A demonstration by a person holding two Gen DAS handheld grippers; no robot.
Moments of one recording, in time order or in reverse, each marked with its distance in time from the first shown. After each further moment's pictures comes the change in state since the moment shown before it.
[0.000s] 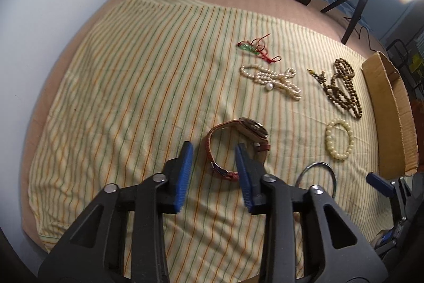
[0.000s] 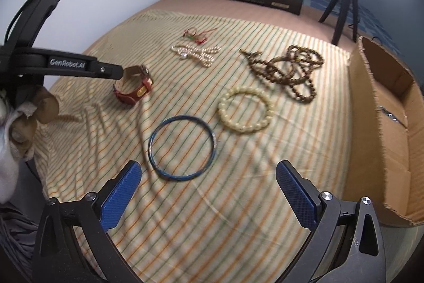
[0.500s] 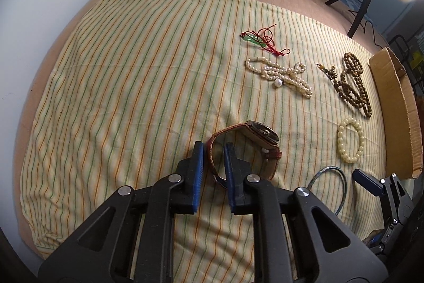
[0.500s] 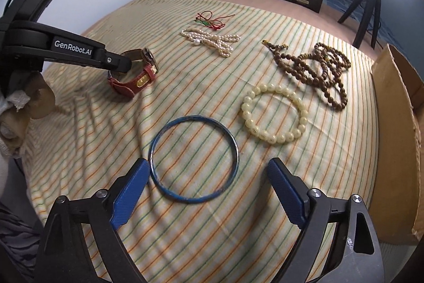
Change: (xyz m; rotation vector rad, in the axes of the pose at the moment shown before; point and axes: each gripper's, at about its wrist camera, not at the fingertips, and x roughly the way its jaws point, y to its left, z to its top) left arm 0.024 0.001 0.009 0.012 0.033 0.002; right arm 0.038 0.020 0.010 -0.068 0.036 -0.024
